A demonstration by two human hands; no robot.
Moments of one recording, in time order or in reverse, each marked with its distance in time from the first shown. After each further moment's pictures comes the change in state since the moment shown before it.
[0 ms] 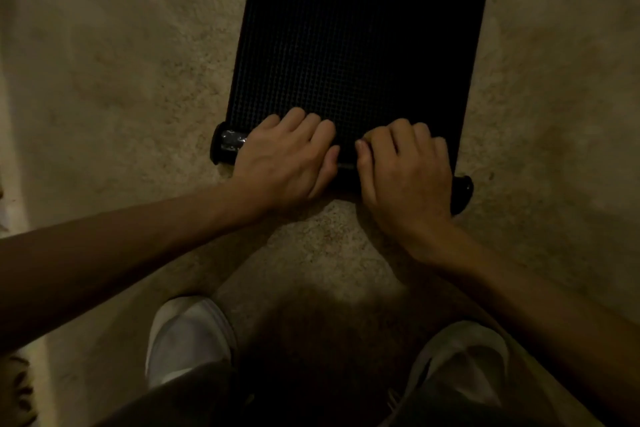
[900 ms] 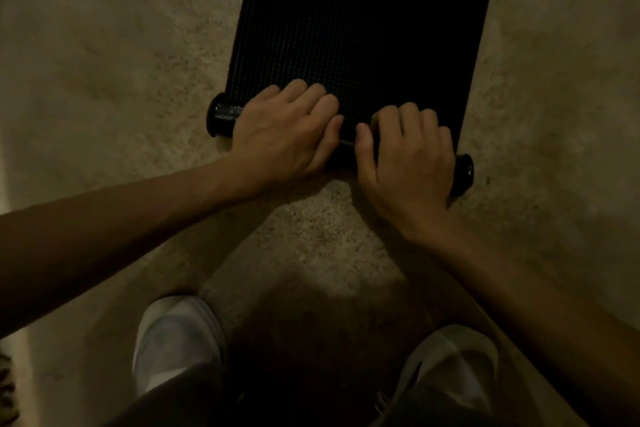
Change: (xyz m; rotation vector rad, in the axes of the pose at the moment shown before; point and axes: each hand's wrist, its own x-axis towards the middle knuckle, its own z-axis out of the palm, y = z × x) left_hand 0.024 -0.011 0.000 -0.004 0.101 -0.020; right_hand 0.021 0.003 -0.001 0.014 -0.045 0.121
